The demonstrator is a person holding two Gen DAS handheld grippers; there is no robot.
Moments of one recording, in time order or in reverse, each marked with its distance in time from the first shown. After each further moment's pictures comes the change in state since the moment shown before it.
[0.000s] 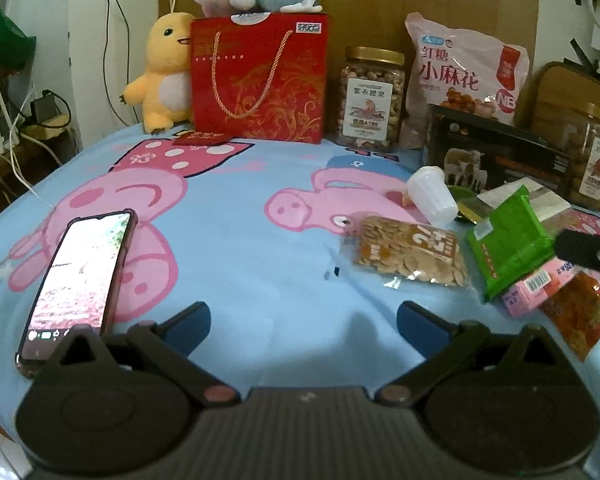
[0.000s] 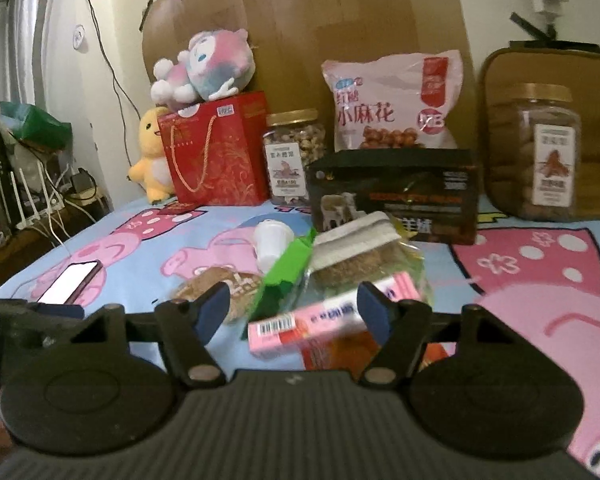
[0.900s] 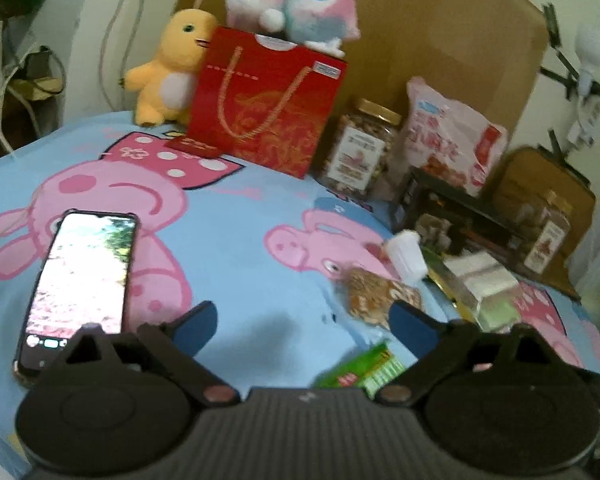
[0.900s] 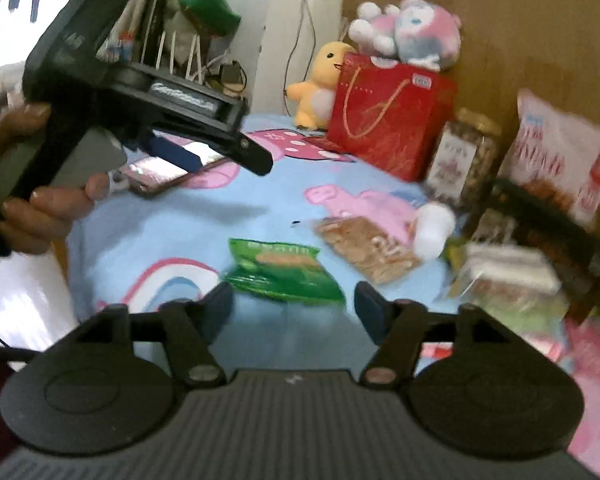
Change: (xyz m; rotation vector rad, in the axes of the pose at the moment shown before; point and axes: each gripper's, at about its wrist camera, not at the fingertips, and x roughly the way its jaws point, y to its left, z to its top) left arm -0.023 0.057 0.015 -0.165 -0.050 -0.236; right arm -0.004 0.066 -0.031 -0.418 0.108 0.320
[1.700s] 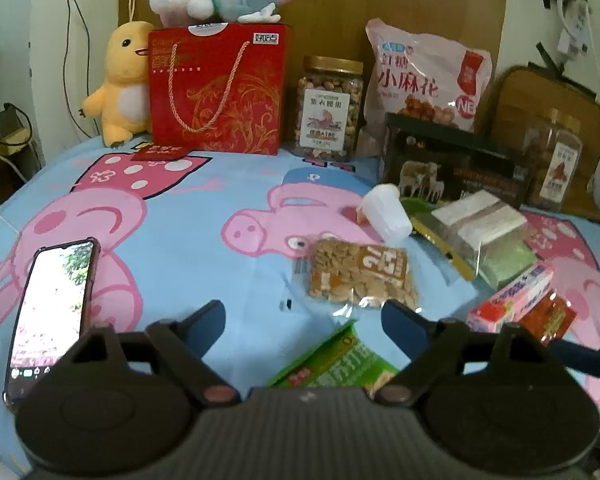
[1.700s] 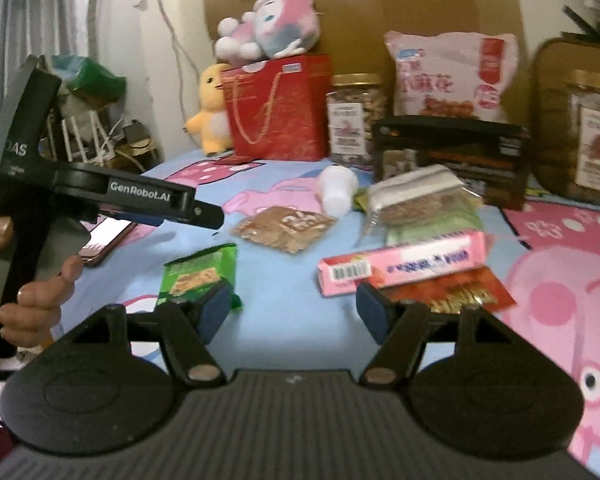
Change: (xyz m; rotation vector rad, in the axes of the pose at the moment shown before) left arm 0.031 -0.063 -0.004 0.201 0.087 0.128; right arm -0.046 -0.019 -0.028 0.329 -0.068 -0.182
